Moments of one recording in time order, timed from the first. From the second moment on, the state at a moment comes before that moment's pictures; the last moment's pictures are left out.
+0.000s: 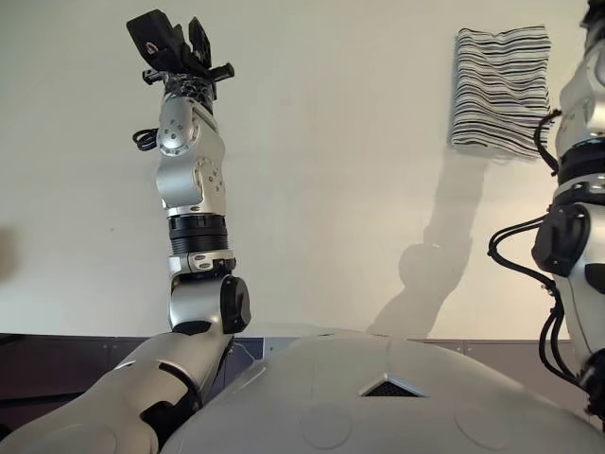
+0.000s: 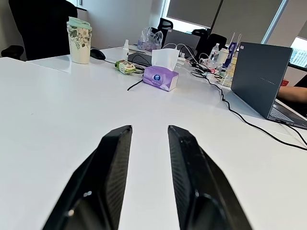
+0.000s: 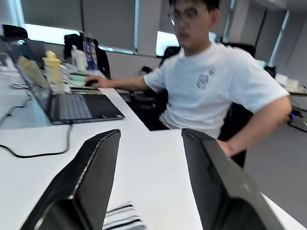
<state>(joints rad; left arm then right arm) -0.43 0.09 0.23 0.24 -0.23 0.20 0.07 -0.81 -0.36 -0.14 0.87 0.07 -0.12 -0.14</state>
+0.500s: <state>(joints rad) -0.45 0.05 0.17 0.27 -0.18 0.19 0.08 -0.61 -0.15 -0.14 0.87 0.10 0.15 -0.10</state>
